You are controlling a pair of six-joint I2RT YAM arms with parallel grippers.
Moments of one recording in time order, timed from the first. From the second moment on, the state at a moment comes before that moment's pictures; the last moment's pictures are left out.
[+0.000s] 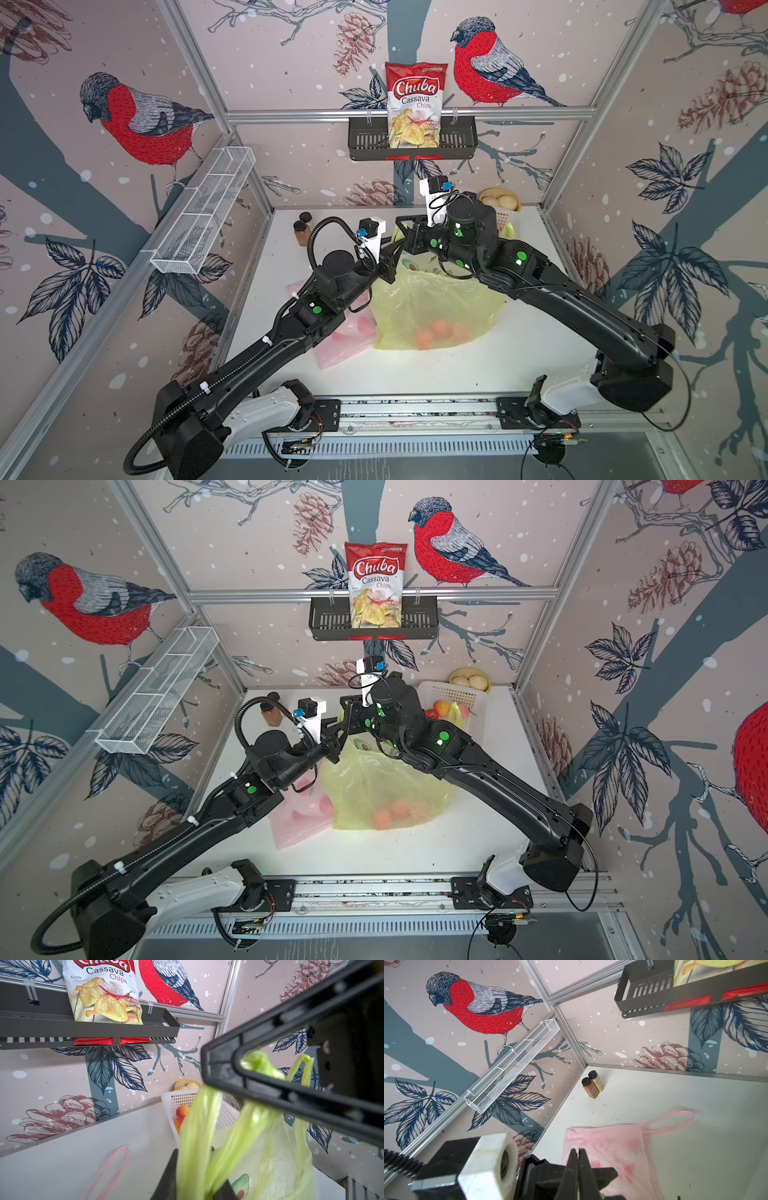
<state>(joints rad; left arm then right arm) -0.73 1.06 0.88 0.20 0.00 -0.18 1.02 1.45 1.69 -0.47 0.17 0.50</state>
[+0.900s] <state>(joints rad) -0.69 1.08 0.85 0.18 0.08 -0.18 0.52 1.20 1.61 -0.76 0.25 0.41</state>
